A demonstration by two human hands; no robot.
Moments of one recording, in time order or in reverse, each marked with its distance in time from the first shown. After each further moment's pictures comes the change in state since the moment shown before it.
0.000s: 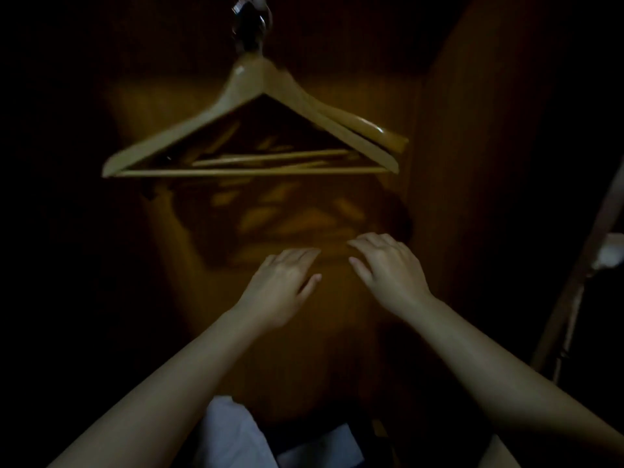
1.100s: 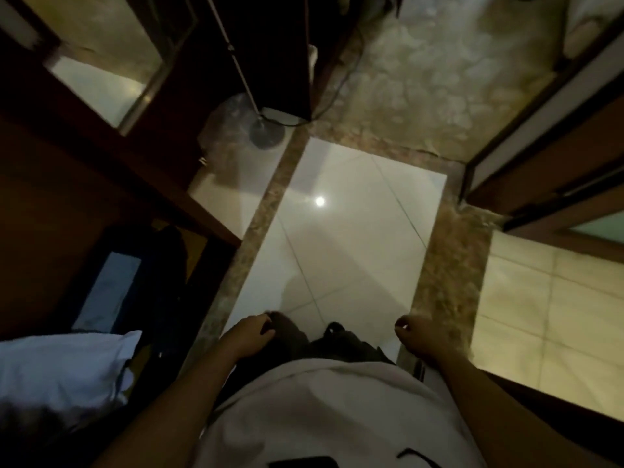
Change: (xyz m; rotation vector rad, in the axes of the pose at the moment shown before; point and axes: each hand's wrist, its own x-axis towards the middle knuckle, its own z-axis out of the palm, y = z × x) left_hand -0.273 0.405 0.366 -0.180 -1.436 0.183; right_hand -0.788 0.125 -0.031 0.473 -0.733 1.791
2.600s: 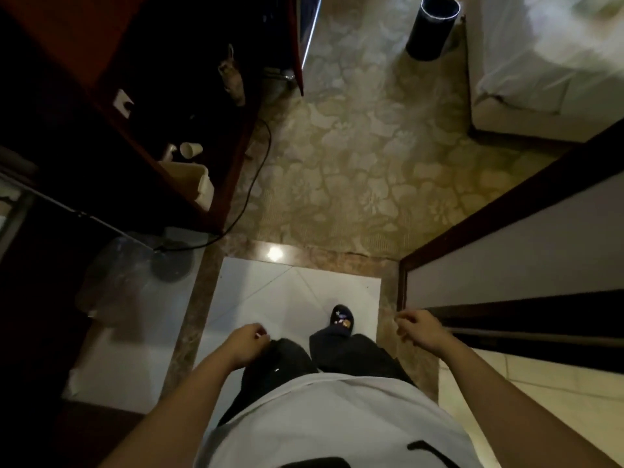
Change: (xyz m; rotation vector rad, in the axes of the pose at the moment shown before) left_hand 0.358 0.475 -0.330 -0.001 -0.026 0.046; right_hand 0.333 -0.005 -0.556 0.460 0.064 0.107
